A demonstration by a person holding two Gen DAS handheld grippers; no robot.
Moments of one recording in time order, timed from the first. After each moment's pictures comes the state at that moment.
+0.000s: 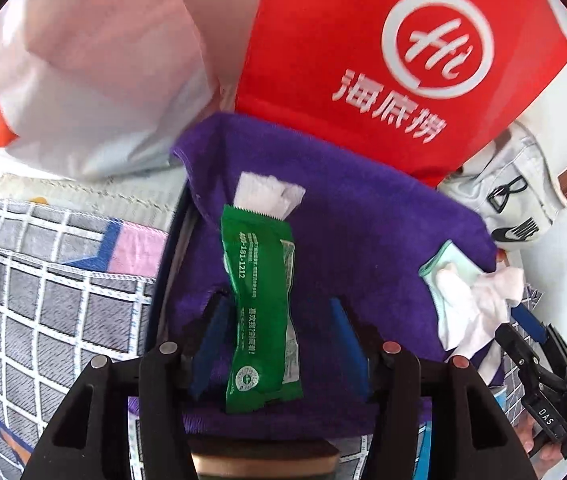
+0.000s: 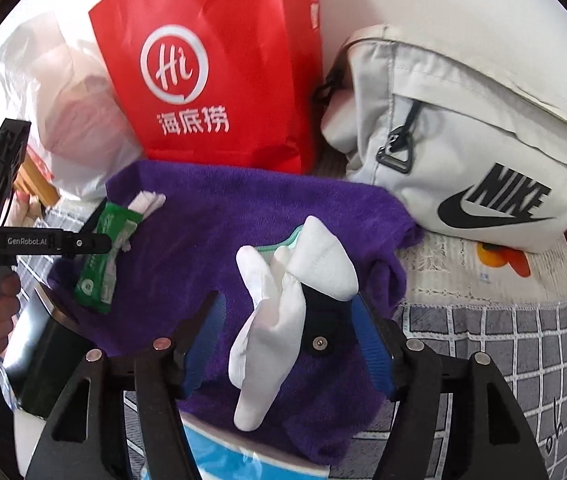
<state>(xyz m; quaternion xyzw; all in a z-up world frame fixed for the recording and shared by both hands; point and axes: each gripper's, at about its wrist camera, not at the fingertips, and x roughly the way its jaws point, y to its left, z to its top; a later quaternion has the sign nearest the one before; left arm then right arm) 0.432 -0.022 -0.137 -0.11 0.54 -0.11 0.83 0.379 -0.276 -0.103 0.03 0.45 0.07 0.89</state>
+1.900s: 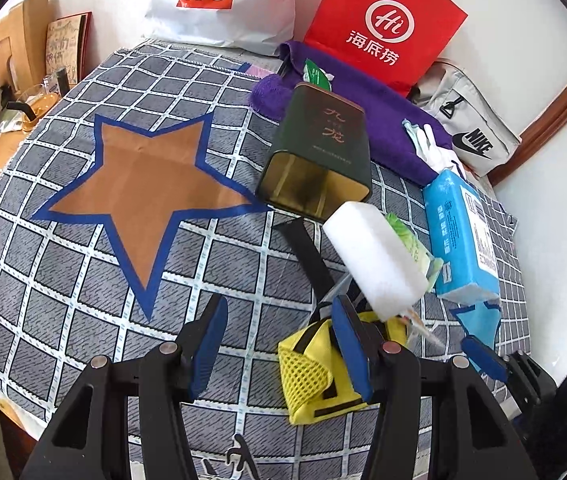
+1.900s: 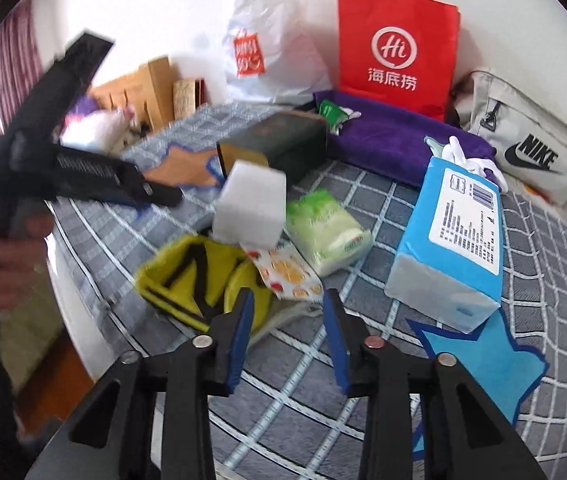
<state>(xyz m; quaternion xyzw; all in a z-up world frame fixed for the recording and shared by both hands) 0.144 0.067 -0.140 -0.14 0.52 -0.09 0.84 0.087 -0.150 -0.111 -0.07 0.41 0.20 0.89</state>
